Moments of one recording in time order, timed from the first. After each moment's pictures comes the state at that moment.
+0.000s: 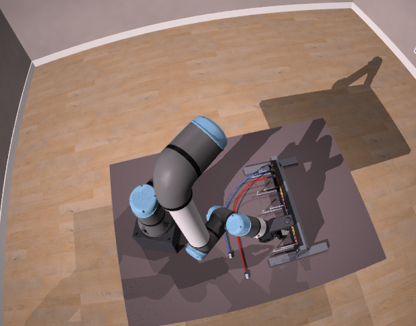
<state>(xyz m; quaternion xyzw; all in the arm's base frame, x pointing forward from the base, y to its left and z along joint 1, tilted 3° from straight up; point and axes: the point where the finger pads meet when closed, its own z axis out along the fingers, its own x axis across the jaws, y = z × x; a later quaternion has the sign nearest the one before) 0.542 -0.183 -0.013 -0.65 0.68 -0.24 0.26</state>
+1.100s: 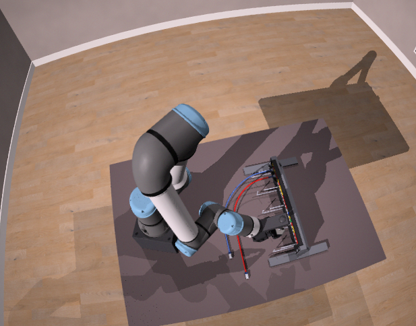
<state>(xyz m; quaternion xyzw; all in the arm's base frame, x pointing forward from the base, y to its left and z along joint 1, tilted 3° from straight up) 0.513 -0.184 0.019 -0.65 0.68 -0.24 0.26</state>
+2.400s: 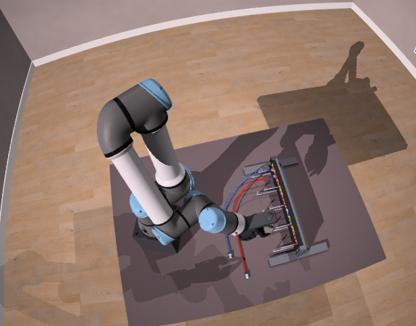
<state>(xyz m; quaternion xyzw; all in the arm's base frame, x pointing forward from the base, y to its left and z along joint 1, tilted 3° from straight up) 0.455 -0.185 0.087 -0.65 0.68 -0.24 0.26</state>
